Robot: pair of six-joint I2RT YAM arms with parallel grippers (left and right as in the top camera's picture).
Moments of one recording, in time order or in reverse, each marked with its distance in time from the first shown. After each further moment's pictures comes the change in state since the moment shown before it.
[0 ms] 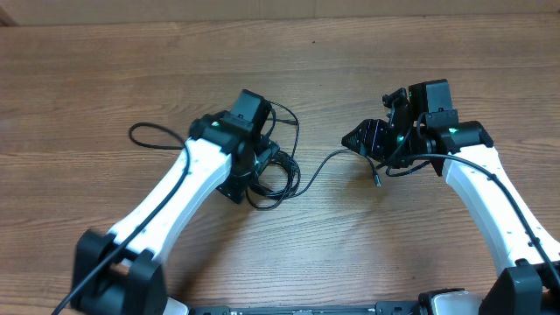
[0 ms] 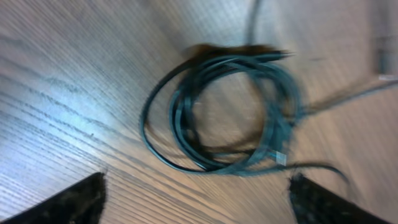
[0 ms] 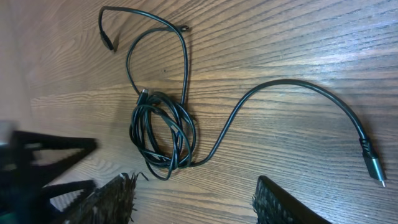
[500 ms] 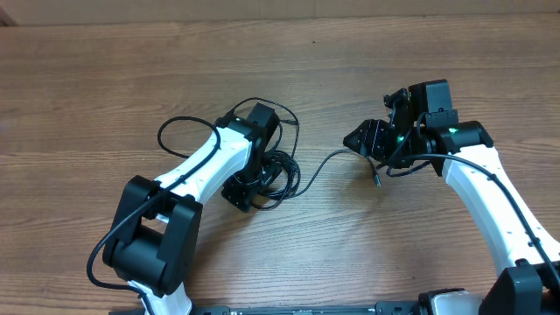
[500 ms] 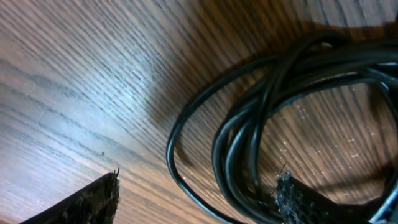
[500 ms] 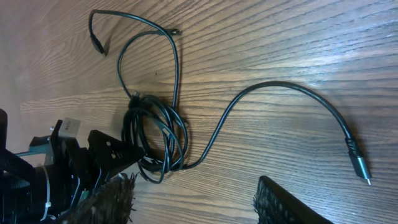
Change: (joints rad) left arm -0.002 0.219 -0.026 0.003 0.063 0.040; right arm 0.000 0.000 0.000 -0.005 0.035 0.000
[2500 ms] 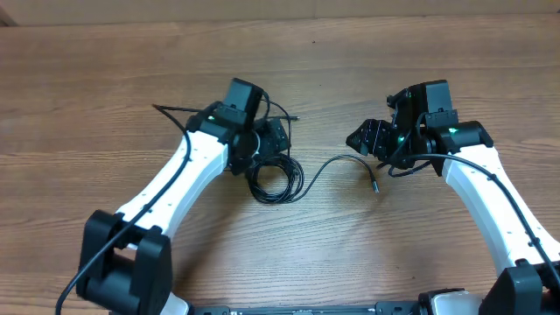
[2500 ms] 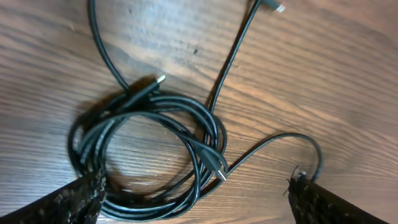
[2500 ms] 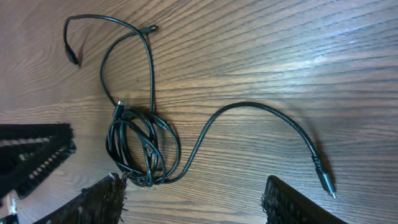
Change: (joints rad) left arm 0.058 -0.161 0.004 0.291 0.100 0.523; right arm 0.000 0.000 0.000 -0.010 0.071 0.000
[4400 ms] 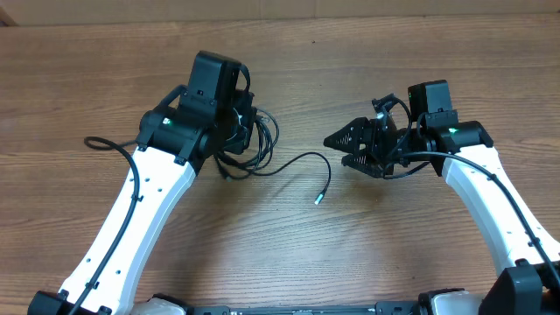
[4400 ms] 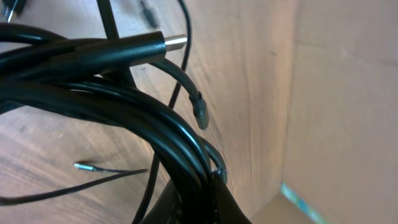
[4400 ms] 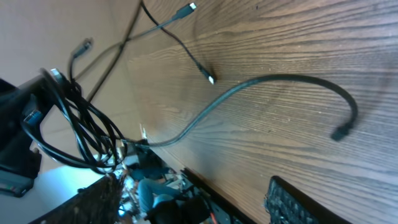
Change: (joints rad) left arm 0.027 -0.232 0.222 -0.201 -0.145 -0.866; right arm 0.000 0.000 0.000 -0.003 -0.489 0.151
